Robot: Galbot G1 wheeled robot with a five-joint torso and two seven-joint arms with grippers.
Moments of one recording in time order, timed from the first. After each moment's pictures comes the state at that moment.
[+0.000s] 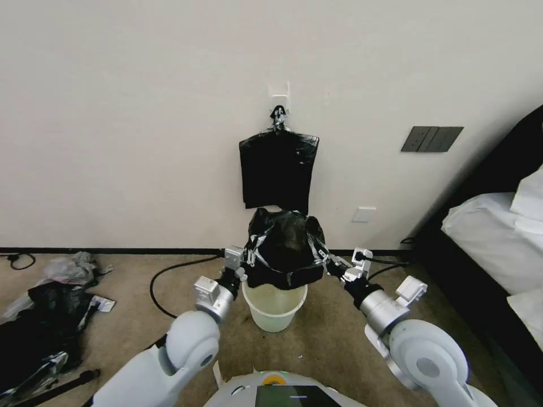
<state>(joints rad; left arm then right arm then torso) 1.24 -0.94 0.00 -2.31 -0.49 0.22 -0.40 -1.55 1.05 0.50 2.50 1.20 -0.34 0.34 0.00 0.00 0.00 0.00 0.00</state>
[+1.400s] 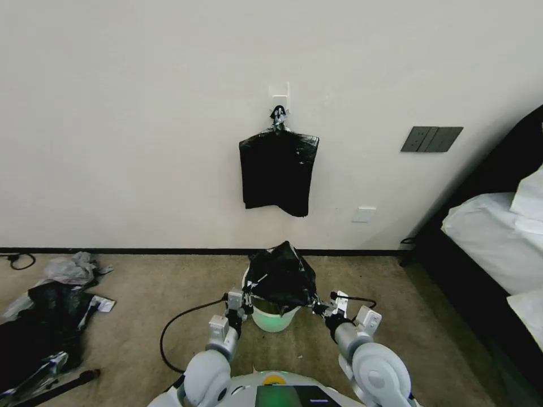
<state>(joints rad) 1.54 -1.07 -0.03 -2.13 -0.39 0.14 -0.43 -1.65 1.18 0.31 2.33 1.04 -0.43 0.62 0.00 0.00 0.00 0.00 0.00</state>
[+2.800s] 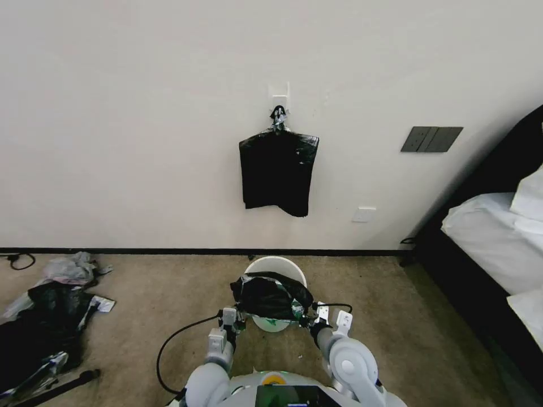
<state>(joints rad) 1.55 -1.11 -0.04 -1.99 -0.39 0.16 -0.48 -1.53 1.24 0.20 2.14 1.04 -0.54 0.69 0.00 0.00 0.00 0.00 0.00</state>
